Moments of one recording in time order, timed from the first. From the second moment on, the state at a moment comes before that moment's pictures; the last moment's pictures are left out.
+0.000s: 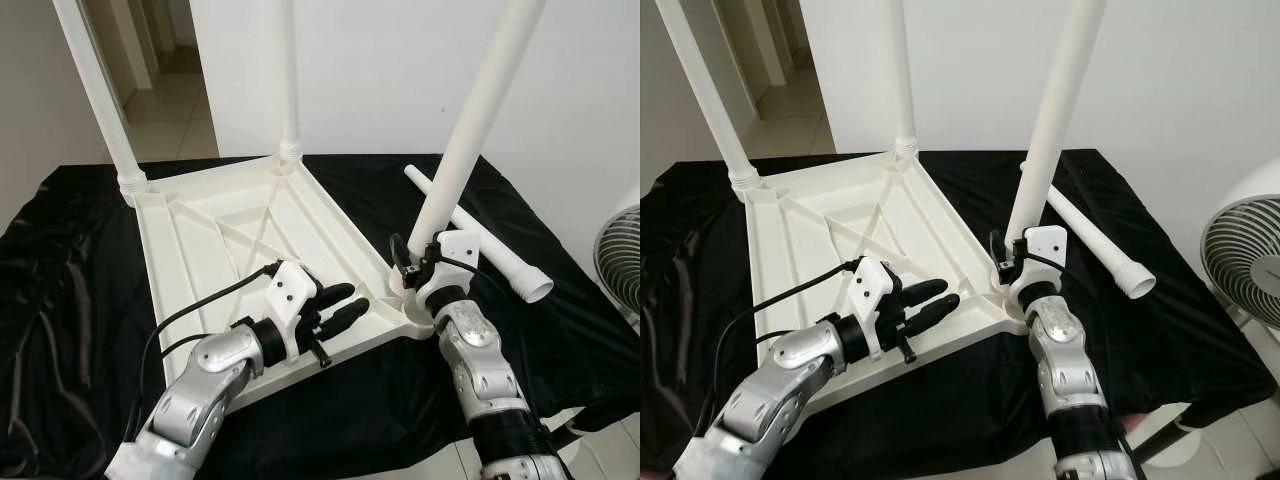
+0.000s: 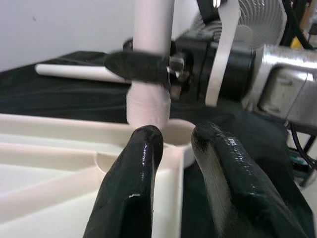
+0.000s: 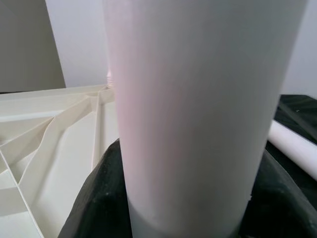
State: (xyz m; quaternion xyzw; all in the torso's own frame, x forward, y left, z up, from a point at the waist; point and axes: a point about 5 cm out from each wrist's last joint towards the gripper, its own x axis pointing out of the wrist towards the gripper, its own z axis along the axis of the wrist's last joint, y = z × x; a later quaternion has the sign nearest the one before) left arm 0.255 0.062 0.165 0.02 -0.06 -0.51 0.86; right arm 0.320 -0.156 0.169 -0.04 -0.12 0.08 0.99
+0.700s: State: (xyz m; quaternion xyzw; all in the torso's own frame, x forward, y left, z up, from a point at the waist) left arm 0.251 0.061 0.167 0.02 -0.05 -0.52 0.85; right arm 0.290 -0.158 0.157 -0.06 -0.10 0.08 0.99
